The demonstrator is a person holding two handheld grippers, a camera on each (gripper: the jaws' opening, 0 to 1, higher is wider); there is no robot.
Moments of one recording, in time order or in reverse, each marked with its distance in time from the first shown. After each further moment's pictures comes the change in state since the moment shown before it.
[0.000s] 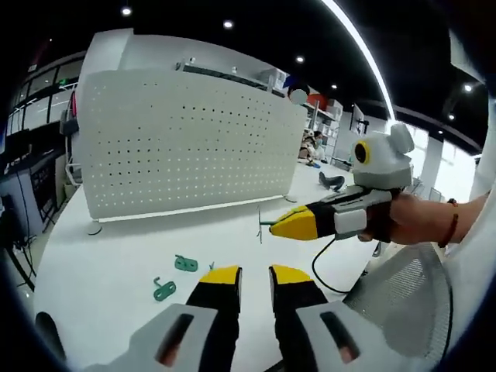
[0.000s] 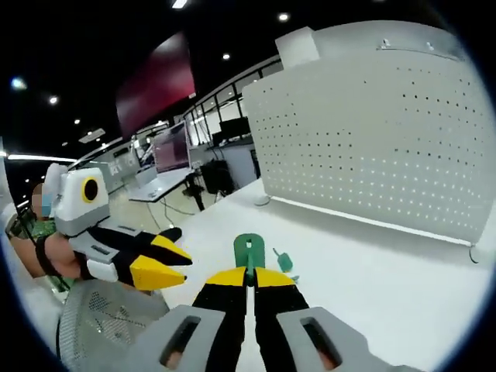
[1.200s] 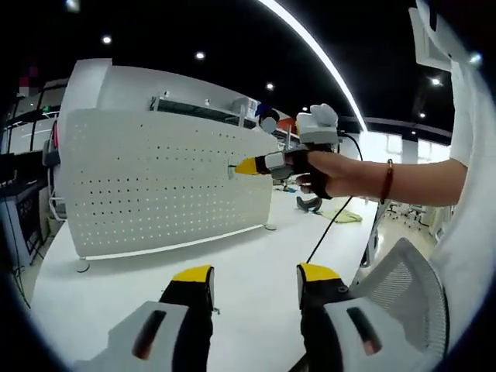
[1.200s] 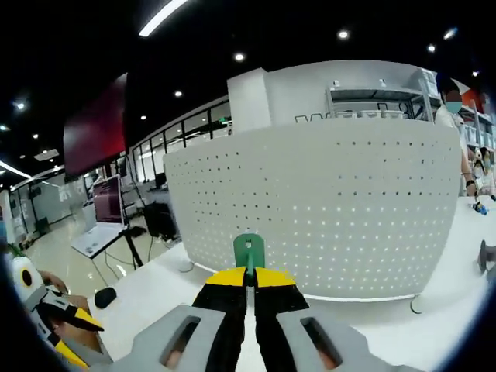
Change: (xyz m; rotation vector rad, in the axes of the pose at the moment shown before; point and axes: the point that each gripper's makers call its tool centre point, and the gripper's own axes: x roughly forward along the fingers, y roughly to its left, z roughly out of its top) left arm -0.009 -0.024 0.029 0.102 -0.187 -0.114; right arm -0.021 -0.122 0.126 -0.002 -0.220 -0.323
